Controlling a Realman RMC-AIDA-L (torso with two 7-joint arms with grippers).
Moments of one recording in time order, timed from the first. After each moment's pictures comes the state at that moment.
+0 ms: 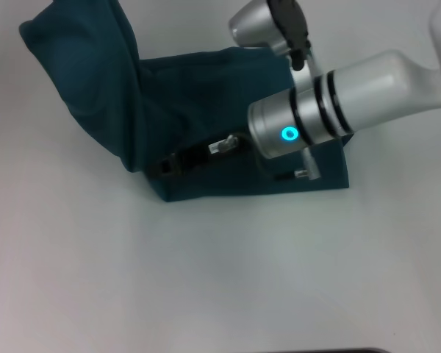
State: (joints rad) left arm -0.83 -1.95 -2.49 -1.20 -0.80 1.84 -2.74; right arm 0.80 2.08 -1.79 -0.57 -1.45 -1.01 2.26
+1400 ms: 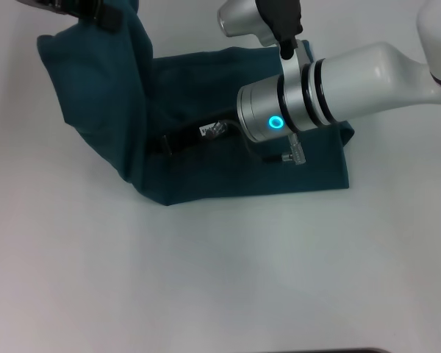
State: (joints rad) left arm -0.85 -1.95 -2.42 -1.19 -0.84 1.92 -2.47; right arm 0.82 2.11 -1.77 -0.58 -1.48 -0.89 2.17
